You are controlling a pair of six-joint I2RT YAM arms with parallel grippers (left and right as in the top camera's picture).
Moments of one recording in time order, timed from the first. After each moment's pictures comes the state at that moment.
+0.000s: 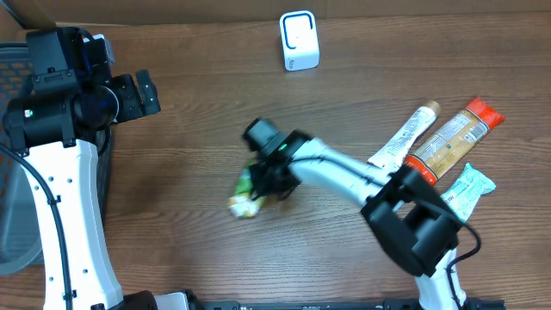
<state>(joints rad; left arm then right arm) 0.20 1.51 1.76 -1.20 0.02 -0.10 0.77 2.10 1.49 -0.74 -0.26 0.46</state>
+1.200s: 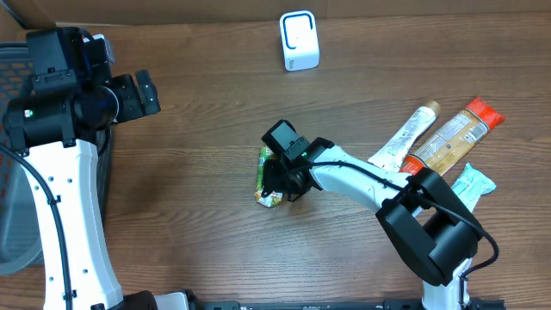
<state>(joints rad) 0.20 1.51 1.76 -1.20 0.02 -0.10 0.77 2.02 1.29 -0.51 -0.25 0.78</state>
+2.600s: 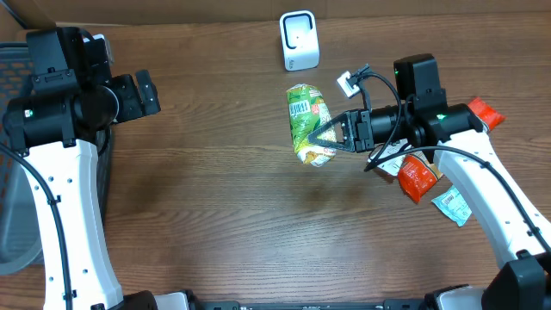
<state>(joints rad) 0.20 1.51 1.76 -1.20 0.02 -0.10 0.26 1.56 1.25 -0.56 -1.36 0.20</state>
